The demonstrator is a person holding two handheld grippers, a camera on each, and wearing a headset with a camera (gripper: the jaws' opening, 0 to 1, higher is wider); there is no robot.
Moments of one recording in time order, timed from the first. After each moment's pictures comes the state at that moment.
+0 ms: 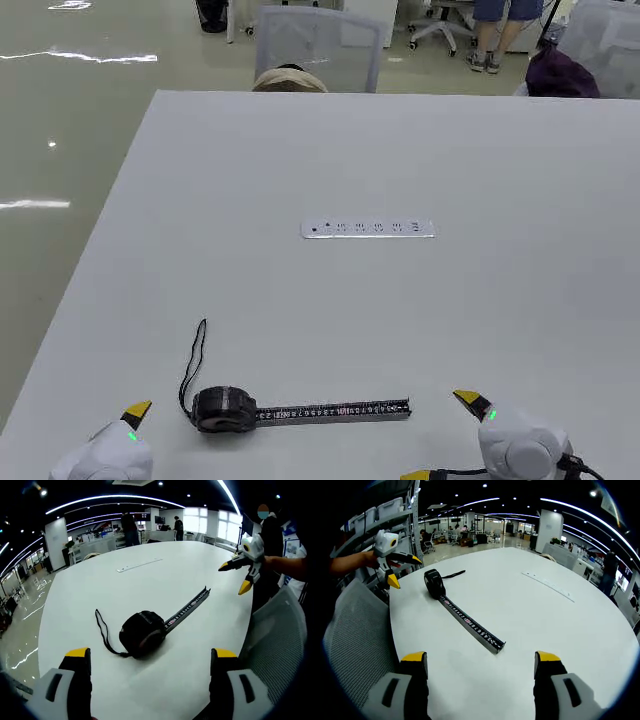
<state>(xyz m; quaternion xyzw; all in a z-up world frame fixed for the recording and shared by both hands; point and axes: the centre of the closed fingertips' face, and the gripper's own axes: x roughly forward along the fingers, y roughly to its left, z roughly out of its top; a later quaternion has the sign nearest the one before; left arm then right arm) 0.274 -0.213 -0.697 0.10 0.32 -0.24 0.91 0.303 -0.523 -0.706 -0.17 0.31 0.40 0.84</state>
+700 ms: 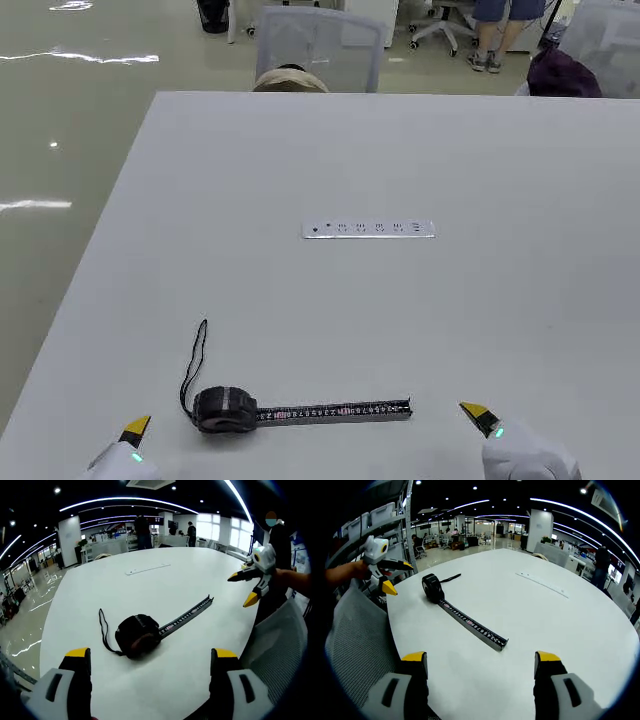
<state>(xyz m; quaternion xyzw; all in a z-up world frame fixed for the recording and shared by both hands) 0.262 -0.228 -0.688 0.08 0.31 -0.19 0.93 0.289 -0.520 -0.700 -0.15 0.31 0.37 0.86</state>
